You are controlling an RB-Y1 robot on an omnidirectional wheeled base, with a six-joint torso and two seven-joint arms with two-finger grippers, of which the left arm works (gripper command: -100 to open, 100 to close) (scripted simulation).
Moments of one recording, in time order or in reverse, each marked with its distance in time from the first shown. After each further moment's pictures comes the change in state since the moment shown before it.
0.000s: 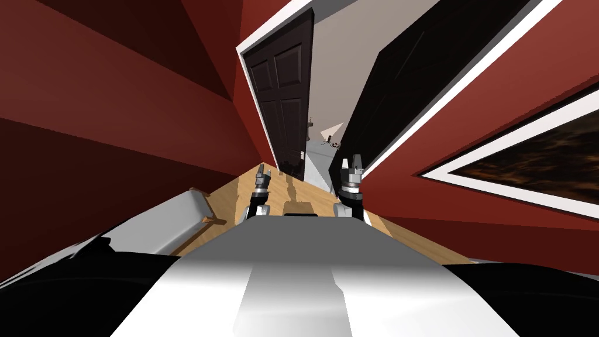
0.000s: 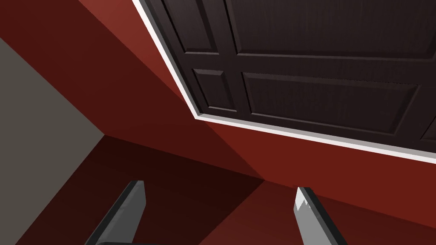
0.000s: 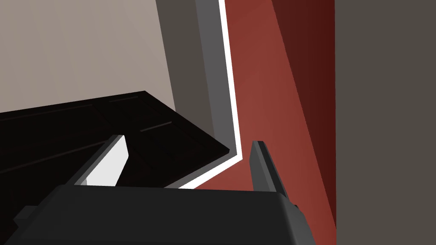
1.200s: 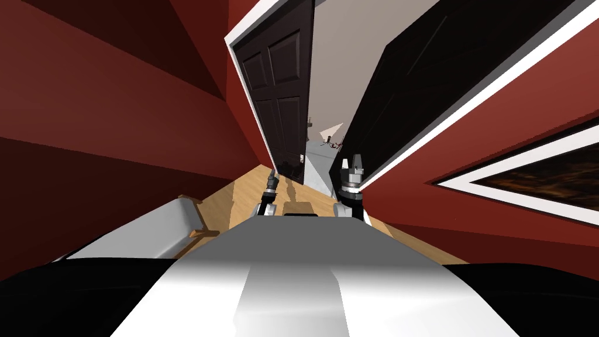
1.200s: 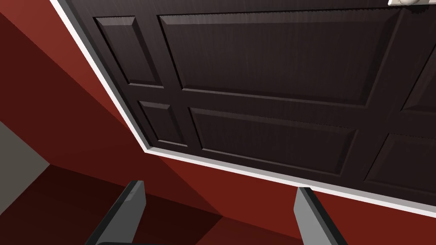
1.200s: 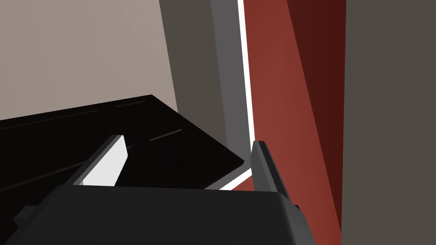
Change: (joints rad) arm -0.135 0.019 -0.059 0.311 -0.012 -0.080 0.015
